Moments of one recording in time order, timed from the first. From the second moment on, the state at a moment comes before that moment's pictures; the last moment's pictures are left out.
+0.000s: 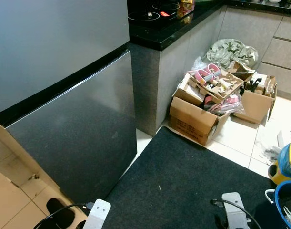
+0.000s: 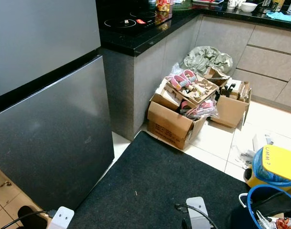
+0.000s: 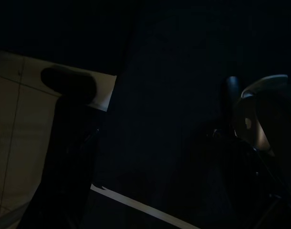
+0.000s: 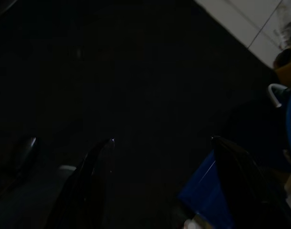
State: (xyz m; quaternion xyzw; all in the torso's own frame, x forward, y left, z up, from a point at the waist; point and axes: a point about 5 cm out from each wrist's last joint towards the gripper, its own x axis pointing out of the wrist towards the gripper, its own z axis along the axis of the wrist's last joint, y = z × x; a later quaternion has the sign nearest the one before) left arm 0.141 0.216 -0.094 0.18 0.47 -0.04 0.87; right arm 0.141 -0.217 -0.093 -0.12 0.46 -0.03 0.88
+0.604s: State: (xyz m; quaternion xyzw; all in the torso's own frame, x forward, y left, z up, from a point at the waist) left arm 0.161 0.213 -0.086 0.18 0.43 -0.04 0.88; right arm 0.156 -0.221 -0.087 -0.13 0.44 -0.02 0.89
